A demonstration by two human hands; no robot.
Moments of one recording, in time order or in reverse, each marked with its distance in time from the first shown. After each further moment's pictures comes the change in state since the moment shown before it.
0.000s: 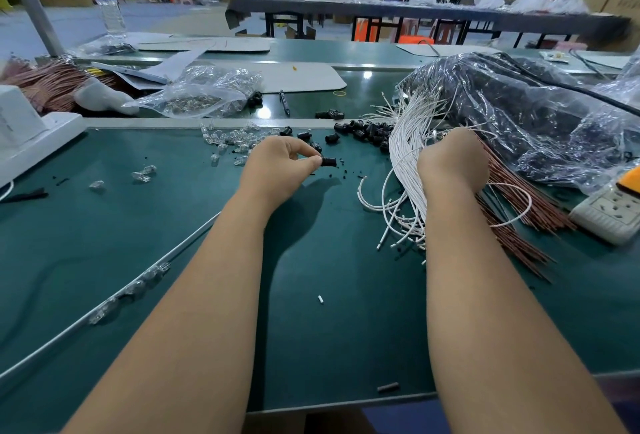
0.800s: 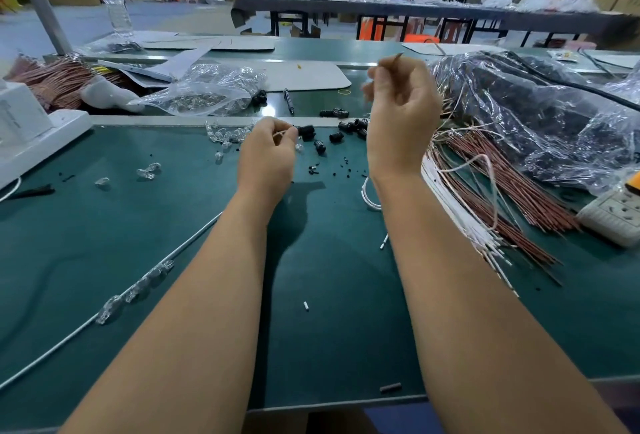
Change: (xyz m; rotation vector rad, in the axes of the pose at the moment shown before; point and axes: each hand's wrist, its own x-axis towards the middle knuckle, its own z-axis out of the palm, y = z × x) left_hand 0.005 -0.001 -0.002 -0.110 0.244 -0.021; right_hand -0.049 -0.066 0.008 1.168 0.073 -0.483
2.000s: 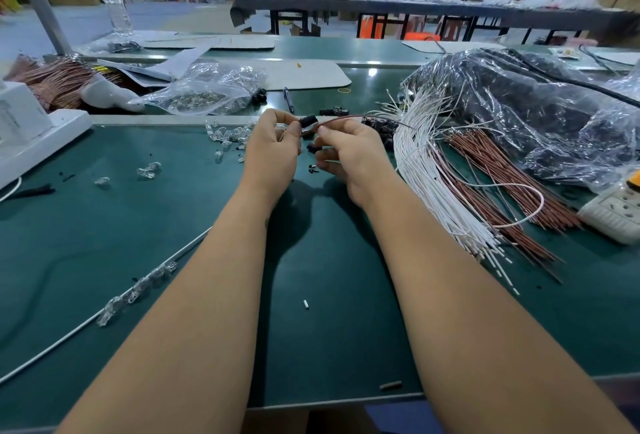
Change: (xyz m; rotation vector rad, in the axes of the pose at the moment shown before) left_hand 0.001 0.003 0.004 -0.195 -0.038 -0.011; right_hand -0.024 0.025 0.010 0.122 -0.468 0.750
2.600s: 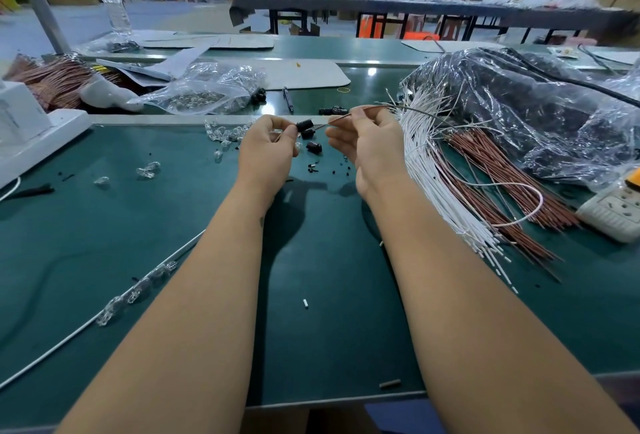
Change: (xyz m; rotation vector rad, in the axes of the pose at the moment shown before) left_hand 0.003 -0.004 -0.003 0.034 0.034 -0.072; right_hand 0.003 -0.007 -0.008 0.291 0.184 -0.139
